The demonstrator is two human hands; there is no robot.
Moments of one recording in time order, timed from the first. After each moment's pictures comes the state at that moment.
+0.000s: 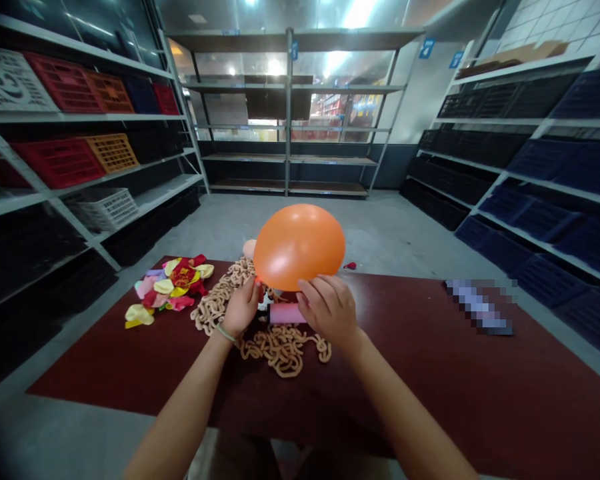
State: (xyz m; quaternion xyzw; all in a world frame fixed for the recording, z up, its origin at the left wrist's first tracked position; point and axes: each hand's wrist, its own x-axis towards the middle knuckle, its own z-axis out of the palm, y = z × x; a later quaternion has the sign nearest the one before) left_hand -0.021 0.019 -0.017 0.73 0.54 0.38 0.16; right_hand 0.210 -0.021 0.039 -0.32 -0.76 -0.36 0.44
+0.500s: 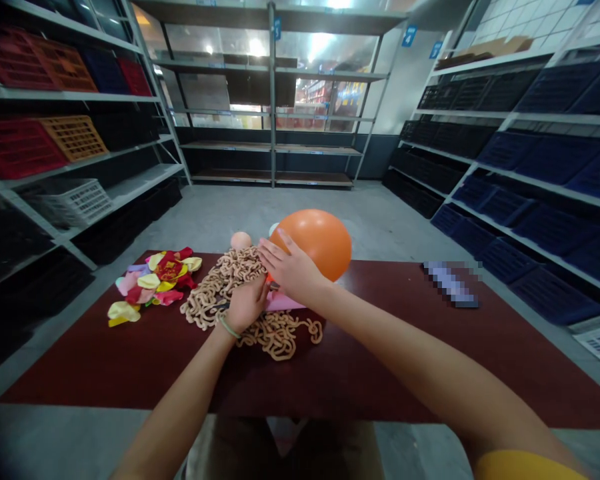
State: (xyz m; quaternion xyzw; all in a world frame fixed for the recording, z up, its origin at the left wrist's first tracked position) left_hand 0.004 0.008 -0.020 0.81 0.51 0.28 0.07; right_hand 0.170 0.016 0.084 -0.30 -0.92 -0.26 0.06
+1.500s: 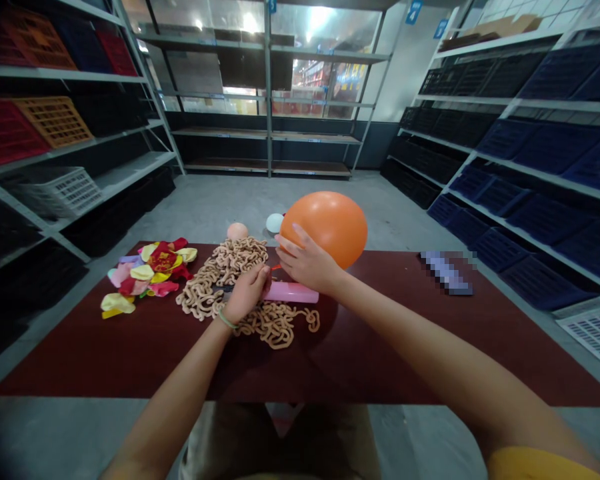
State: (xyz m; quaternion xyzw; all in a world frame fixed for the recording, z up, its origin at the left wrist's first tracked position) left_hand 0.013 0.005 -0.008 0.73 0.45 0.41 0.32; right_hand 0.215 0.020 0.066 -0.26 -0.92 -0.27 0.07
